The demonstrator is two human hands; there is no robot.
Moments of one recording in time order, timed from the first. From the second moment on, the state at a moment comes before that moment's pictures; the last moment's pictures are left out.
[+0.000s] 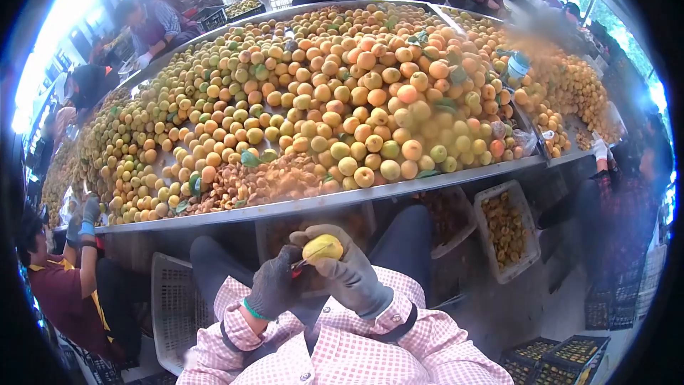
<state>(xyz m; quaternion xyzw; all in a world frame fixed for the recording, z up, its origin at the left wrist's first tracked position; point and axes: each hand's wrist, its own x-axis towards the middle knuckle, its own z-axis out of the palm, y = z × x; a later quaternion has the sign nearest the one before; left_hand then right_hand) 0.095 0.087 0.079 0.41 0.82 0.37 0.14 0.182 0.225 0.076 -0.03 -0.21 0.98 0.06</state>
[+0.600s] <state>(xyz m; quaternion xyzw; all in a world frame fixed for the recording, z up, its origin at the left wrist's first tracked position) 0.104 0.071 0.051 0.36 0.78 0.49 0.15 0.194 0.251 0.059 -0.09 -0.64 0.75 0.10</state>
